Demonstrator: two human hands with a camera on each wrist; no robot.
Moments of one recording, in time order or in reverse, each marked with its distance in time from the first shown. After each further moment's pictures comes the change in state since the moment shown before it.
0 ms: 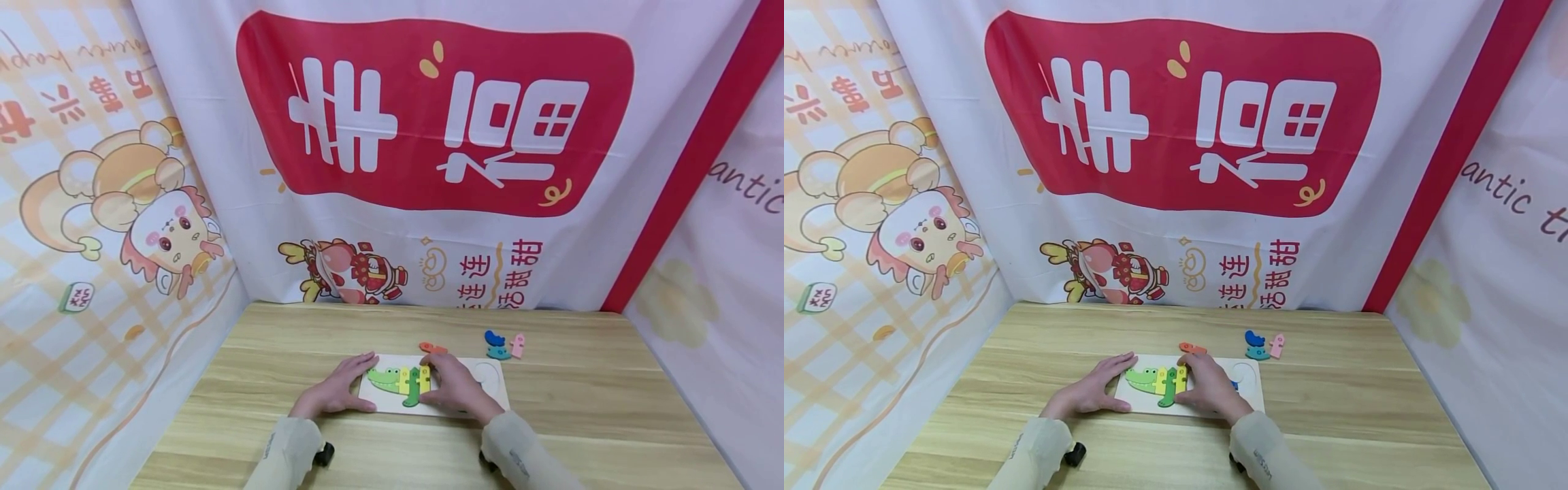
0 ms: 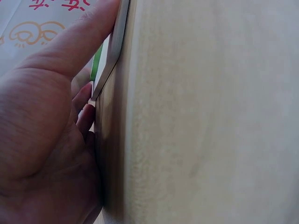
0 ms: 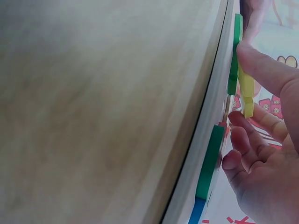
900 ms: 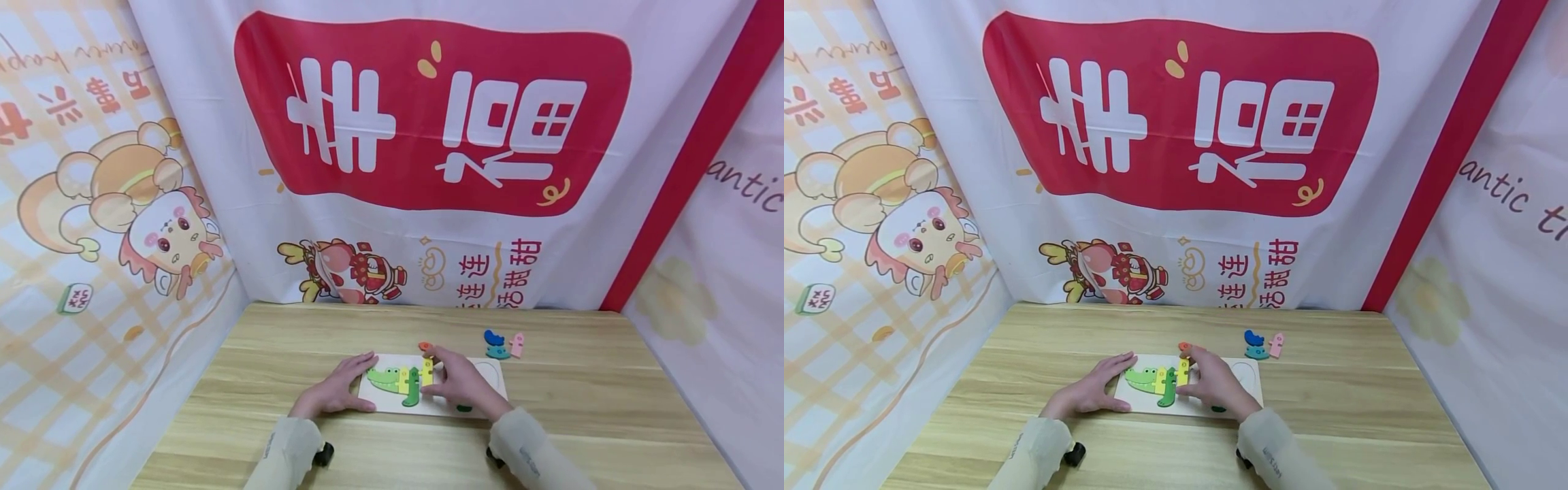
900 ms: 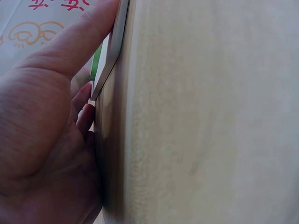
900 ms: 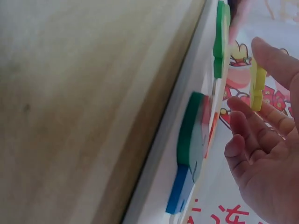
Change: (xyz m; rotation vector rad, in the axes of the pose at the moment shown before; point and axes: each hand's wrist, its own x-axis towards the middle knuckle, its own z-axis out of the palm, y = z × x) left_hand 0.000 0.000 0.001 -0.014 -0.006 0.002; right_hand -0.005 0.003 -0.021 0.099 -0.030 -0.017
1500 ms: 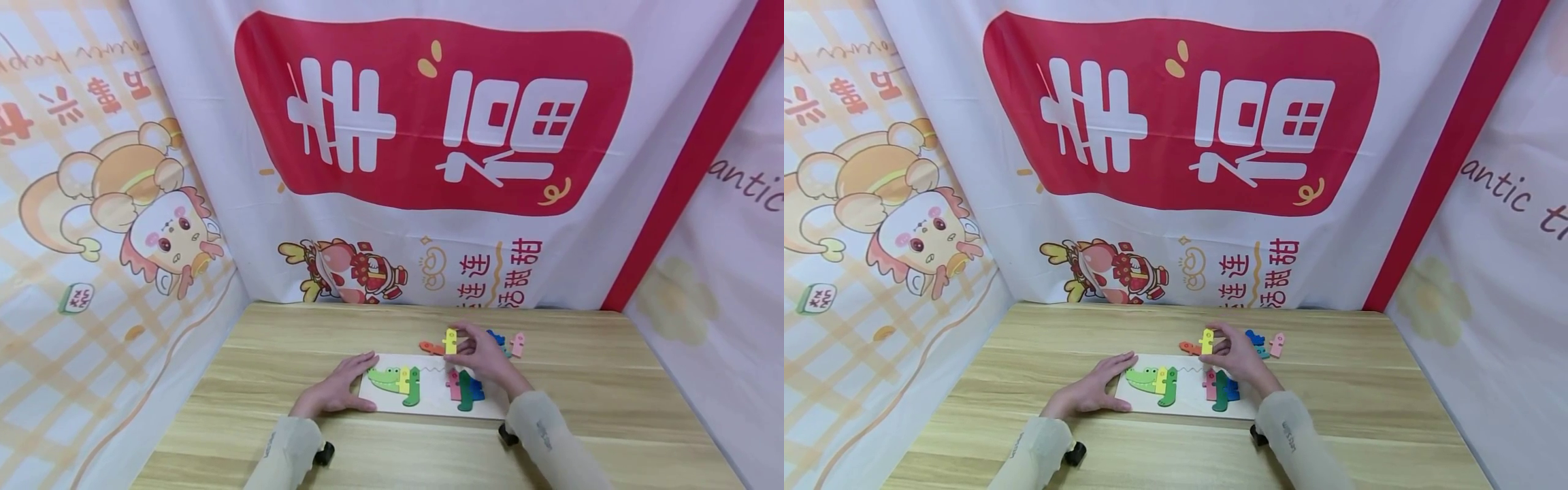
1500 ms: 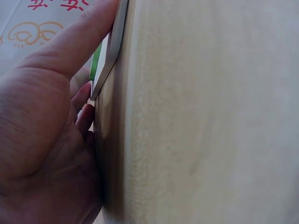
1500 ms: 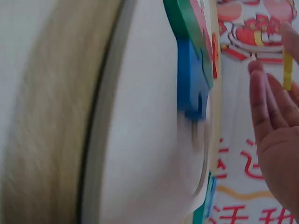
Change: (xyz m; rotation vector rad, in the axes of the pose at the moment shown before) left_hand 0.002 -0.001 0.000 -0.009 0.001 -0.008; right_hand 0.018 0.046 -0.043 0.335 0.120 0.047
